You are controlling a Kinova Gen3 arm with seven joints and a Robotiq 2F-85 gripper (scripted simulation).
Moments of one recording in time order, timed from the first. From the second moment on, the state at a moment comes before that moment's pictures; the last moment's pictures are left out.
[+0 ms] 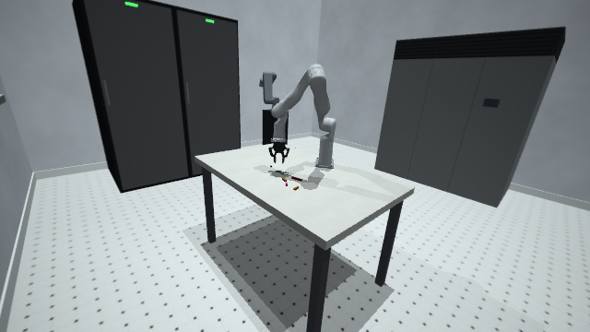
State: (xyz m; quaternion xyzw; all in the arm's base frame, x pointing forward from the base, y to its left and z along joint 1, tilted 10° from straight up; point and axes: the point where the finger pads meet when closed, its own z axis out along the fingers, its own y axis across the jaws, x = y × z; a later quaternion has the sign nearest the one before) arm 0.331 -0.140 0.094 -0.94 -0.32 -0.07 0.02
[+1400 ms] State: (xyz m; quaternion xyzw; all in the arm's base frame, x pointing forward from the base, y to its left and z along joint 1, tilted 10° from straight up) arm 0.337 -0.136 0.128 -0.94 -0.34 -0.09 0.02
